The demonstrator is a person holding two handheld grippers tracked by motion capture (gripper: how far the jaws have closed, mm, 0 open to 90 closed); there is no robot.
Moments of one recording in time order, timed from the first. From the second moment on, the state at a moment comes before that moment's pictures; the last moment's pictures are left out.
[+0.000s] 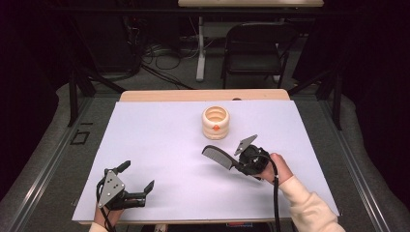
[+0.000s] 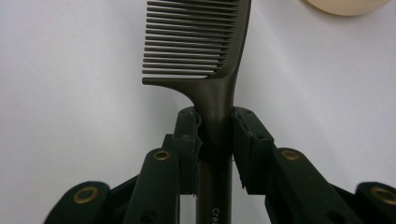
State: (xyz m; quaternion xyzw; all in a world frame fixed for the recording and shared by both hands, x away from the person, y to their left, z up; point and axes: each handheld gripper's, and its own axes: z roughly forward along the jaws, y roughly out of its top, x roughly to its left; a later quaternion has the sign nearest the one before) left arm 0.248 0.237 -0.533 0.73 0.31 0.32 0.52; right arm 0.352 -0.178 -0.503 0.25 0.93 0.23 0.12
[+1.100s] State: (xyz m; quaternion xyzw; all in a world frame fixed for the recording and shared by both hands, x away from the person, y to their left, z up) left arm 0.248 0.237 -0.533 0.73 0.31 0.32 0.52; right arm 0.352 -0.193 -0.490 0.27 0.91 0.29 0.13
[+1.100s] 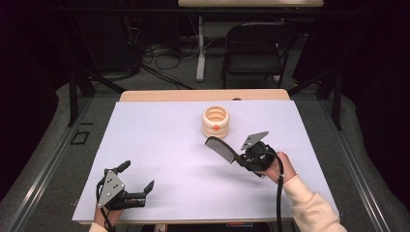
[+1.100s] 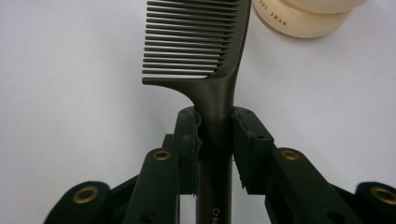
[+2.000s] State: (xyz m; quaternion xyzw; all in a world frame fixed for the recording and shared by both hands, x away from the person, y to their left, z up) left arm 0.248 0.237 -0.533 0.73 0.31 0.32 0.52; right arm 0.353 -0.204 -0.480 0.29 0.88 0.34 0.15
